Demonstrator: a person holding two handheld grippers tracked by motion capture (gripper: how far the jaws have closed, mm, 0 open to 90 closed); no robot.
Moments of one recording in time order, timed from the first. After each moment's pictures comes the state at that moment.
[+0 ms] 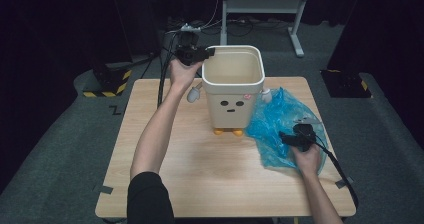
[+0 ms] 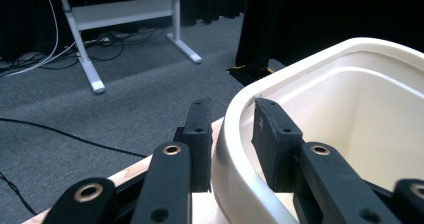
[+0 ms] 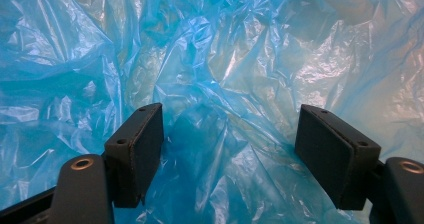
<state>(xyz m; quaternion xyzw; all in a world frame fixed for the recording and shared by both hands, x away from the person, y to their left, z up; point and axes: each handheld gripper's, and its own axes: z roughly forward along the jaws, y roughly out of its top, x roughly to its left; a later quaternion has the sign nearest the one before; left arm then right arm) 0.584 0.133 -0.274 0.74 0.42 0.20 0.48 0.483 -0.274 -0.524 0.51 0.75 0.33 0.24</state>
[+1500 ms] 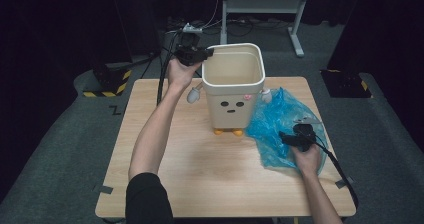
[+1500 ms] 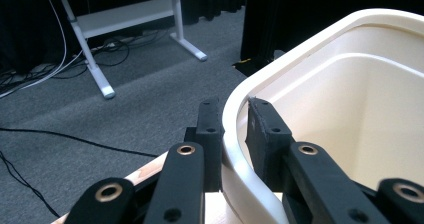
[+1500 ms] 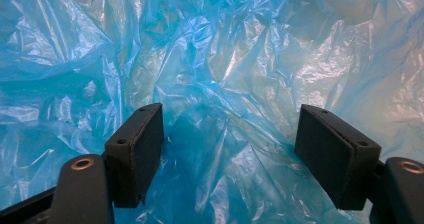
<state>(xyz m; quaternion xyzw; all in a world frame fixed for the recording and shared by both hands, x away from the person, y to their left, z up) 0.578 0.132 -0.269 0.76 0.39 0.23 0.47 0.483 -0.274 -0.524 0.51 0.75 0.33 0.24</state>
